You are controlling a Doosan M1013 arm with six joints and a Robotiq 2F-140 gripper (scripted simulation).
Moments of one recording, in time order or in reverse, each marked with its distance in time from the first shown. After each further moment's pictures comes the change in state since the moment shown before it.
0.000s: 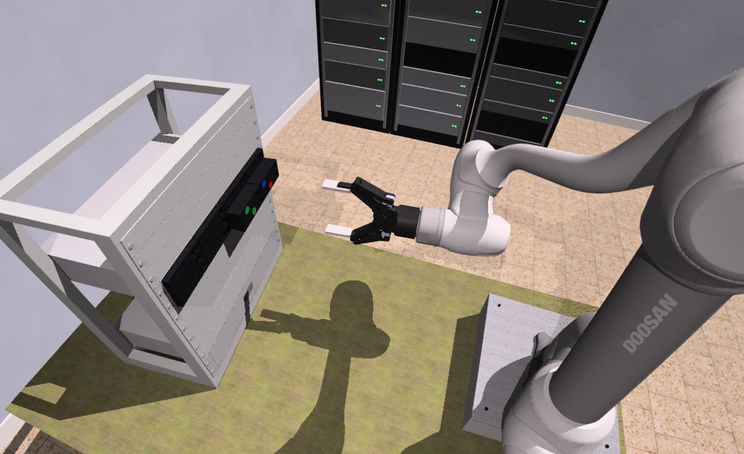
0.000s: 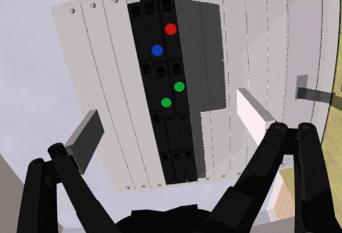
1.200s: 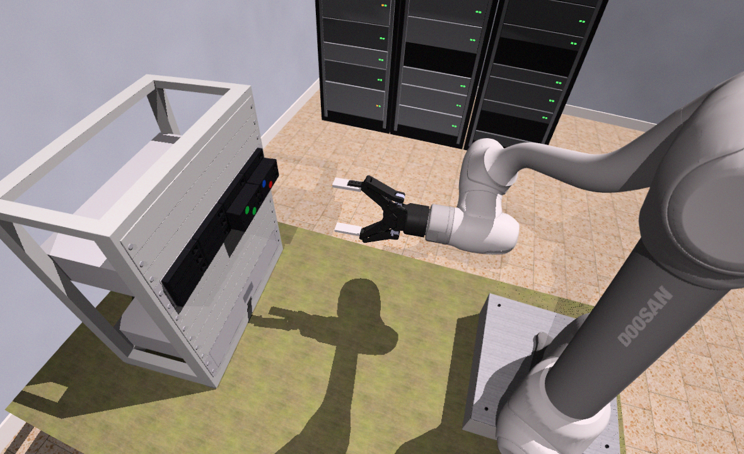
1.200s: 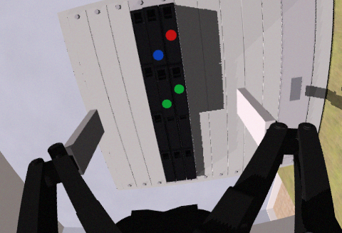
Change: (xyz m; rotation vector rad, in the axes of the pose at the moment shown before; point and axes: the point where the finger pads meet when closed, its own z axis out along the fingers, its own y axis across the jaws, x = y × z) arm 0.012 0.001 -0.021 0.000 0.001 0.000
